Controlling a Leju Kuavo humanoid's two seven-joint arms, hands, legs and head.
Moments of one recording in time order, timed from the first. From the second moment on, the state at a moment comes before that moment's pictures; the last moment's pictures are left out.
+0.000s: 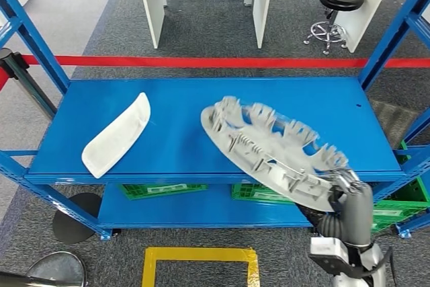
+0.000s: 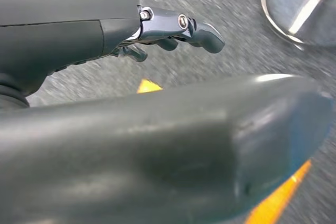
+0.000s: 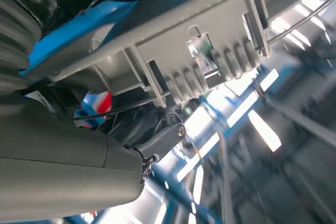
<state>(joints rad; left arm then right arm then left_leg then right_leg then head) 0.03 -0.02 0.42 -0.19 0.10 0.07 -0.37 0.23 -0.23 0.21 -1.88 0.39 -0.66 -0.48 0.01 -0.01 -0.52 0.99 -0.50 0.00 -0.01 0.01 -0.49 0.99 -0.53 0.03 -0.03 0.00</state>
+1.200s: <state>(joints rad) 0.02 -0.04 0.51 -0.19 0.10 0.07 -0.33 0.33 -0.05 0.18 -2.03 0.04 -0.60 -0.61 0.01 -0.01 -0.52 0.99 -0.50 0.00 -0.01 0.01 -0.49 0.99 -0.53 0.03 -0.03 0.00</state>
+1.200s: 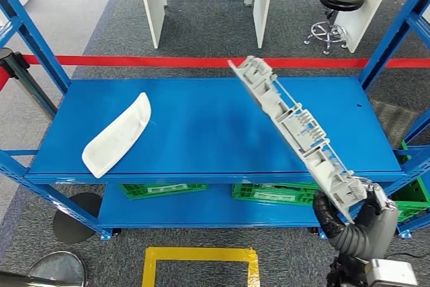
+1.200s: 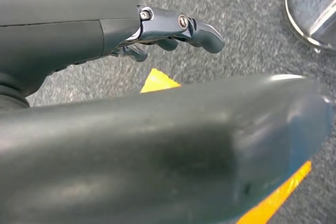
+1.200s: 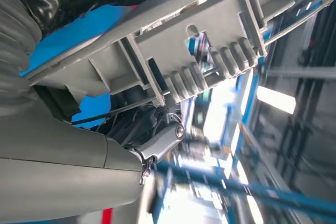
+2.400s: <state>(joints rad) 0.01 -0.05 0.50 -0.19 0.01 0.15 -0.16 0.36 0.01 0.20 -2.07 0.16 -0.69 -0.69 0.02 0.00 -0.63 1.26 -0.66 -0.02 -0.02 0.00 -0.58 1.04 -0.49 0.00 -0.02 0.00</state>
